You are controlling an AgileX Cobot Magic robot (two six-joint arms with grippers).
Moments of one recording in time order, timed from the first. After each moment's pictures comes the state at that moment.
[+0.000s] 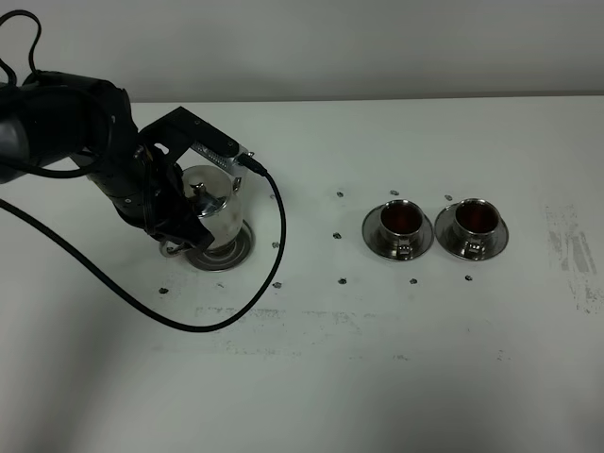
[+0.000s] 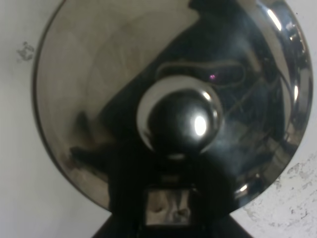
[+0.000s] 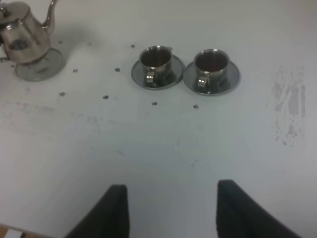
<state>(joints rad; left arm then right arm) -0.33 1.93 -1.32 -0.08 0.70 0.41 0.03 -0.01 -0.52 0.23 1.12 -0.13</state>
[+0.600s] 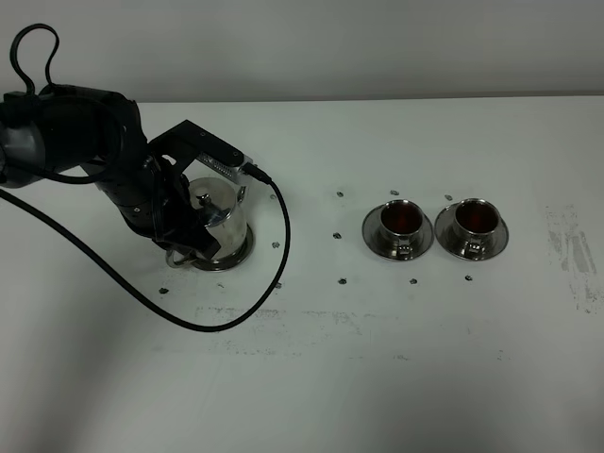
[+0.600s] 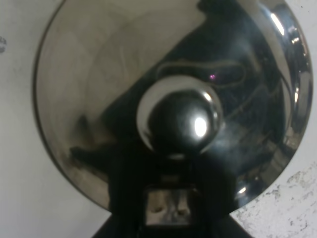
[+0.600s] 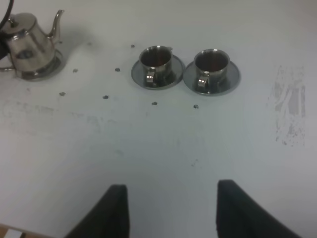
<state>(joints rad) -0.33 1.98 -1.32 -0.10 0.69 0.40 0.03 -0.01 -0.52 0.23 1.12 -0.13</state>
